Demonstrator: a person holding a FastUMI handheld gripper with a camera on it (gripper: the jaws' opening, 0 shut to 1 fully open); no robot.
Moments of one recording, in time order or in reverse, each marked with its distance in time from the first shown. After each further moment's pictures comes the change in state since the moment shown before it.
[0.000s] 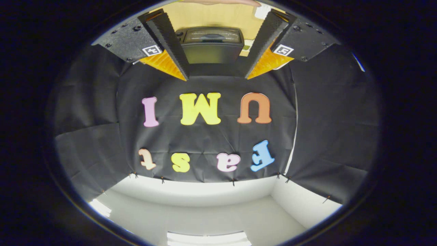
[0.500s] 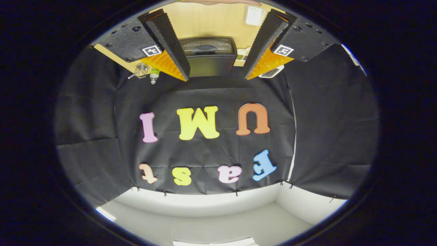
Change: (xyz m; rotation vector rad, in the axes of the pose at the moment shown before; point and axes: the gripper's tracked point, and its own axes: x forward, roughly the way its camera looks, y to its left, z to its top) arm -0.005 0.006 -0.022 0.038 0.076 0.011
